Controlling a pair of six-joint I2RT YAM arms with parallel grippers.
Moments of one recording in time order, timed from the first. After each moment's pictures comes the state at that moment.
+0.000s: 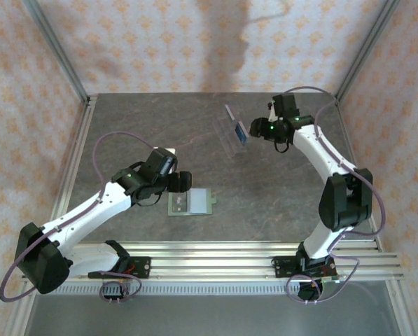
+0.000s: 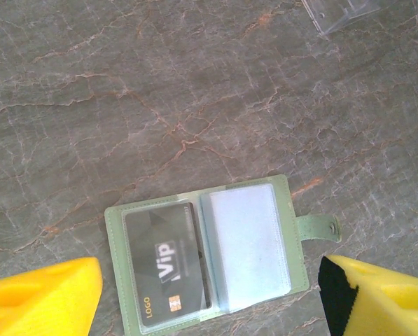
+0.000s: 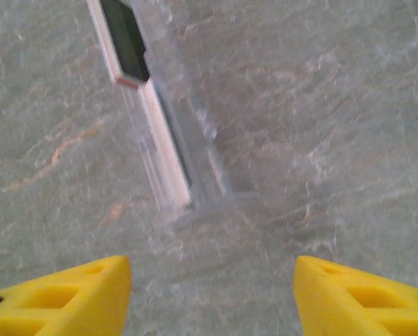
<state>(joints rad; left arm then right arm) -0.60 1.17 0.91 -0.67 -0.10 -0.57 0.21 1.70 1.43 -0.65 -0.18 0.38</state>
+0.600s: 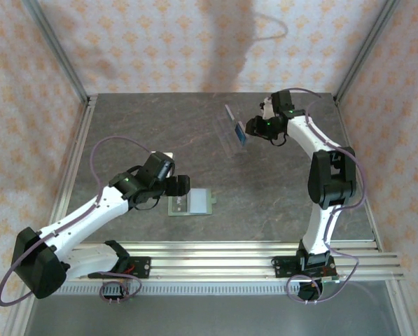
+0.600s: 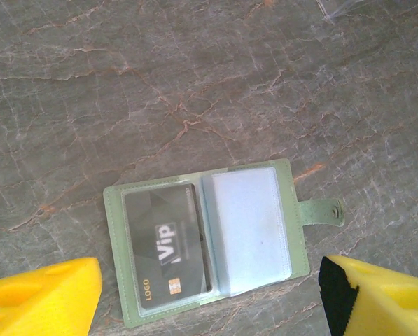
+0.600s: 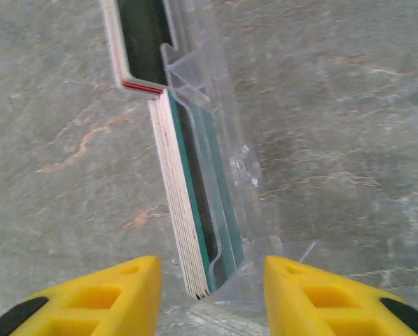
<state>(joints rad) -0.60 1.13 0.86 -0.67 -0.08 -0.60 0.17 1.93 1.55 -0.61 -0.46 0.31</state>
